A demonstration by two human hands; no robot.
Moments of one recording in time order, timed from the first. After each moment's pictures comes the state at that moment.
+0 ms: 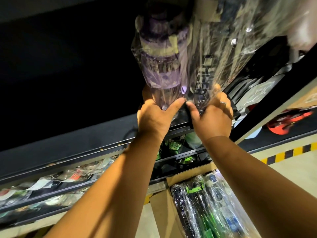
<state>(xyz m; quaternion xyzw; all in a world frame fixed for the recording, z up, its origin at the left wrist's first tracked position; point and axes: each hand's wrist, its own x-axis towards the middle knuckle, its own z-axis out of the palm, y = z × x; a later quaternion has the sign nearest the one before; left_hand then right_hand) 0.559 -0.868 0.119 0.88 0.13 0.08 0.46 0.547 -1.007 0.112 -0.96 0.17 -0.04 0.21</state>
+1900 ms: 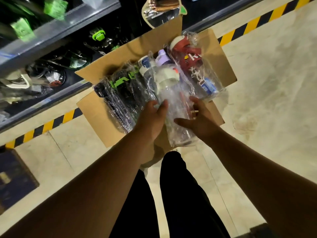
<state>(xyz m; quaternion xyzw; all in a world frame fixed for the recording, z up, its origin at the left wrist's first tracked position) 0.304 -1.079 -0.151 0.77 0.21 -0.44 0.41 0.251 -1.237 -0.187 -0.67 0.34 0.30 0.59</state>
